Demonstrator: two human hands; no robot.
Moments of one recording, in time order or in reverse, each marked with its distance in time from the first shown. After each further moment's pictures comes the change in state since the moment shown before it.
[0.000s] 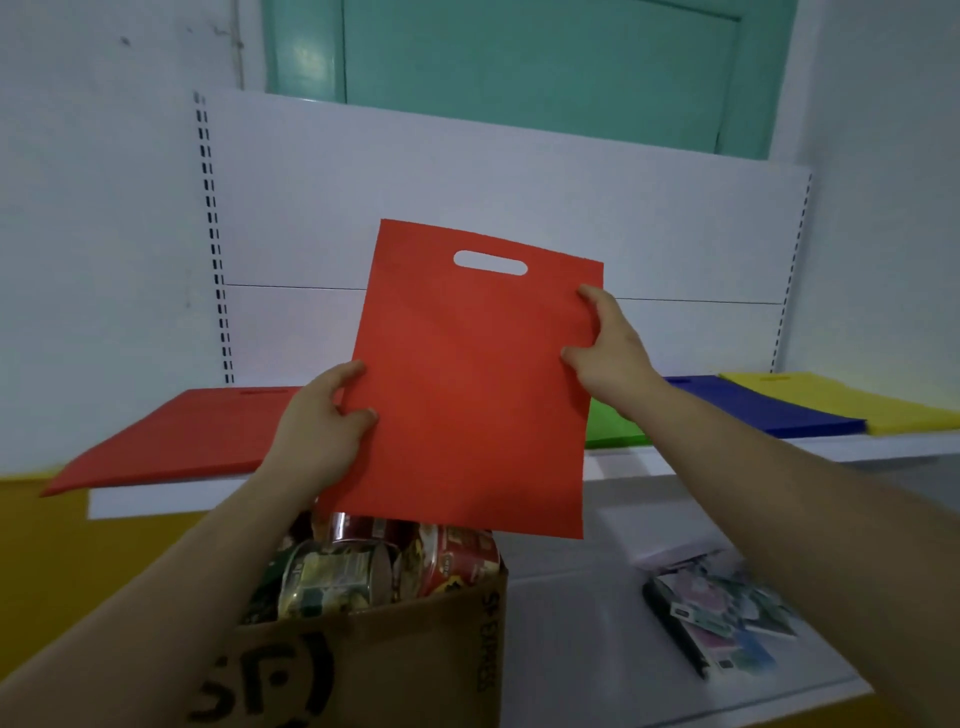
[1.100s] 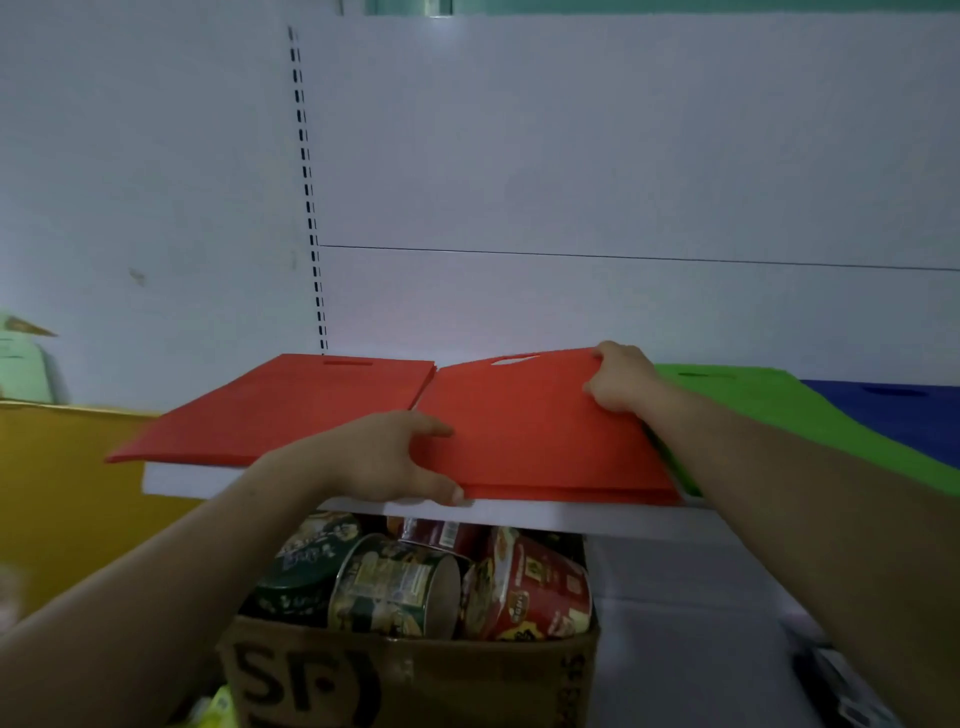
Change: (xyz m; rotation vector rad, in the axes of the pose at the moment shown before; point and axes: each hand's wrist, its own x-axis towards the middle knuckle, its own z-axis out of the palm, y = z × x) left_hand 0.062 -0.043 0.014 0.656 -0.570 -0.178; right_hand 0.121 0.099 0.164 -0.479 -0.452 0.090
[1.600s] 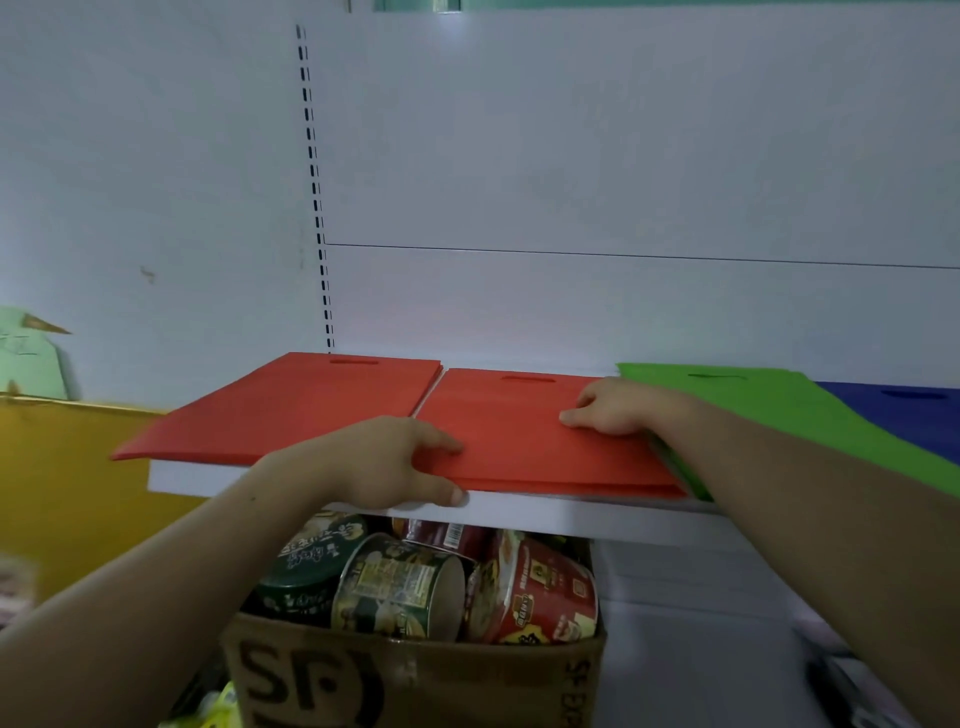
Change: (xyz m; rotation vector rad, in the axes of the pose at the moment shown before) left_hand 0.003 -0.006 0.003 0.114 -0.006 0.074; right_hand -0.012 -0.003 0.003 -0.257 -0.367 -0.159
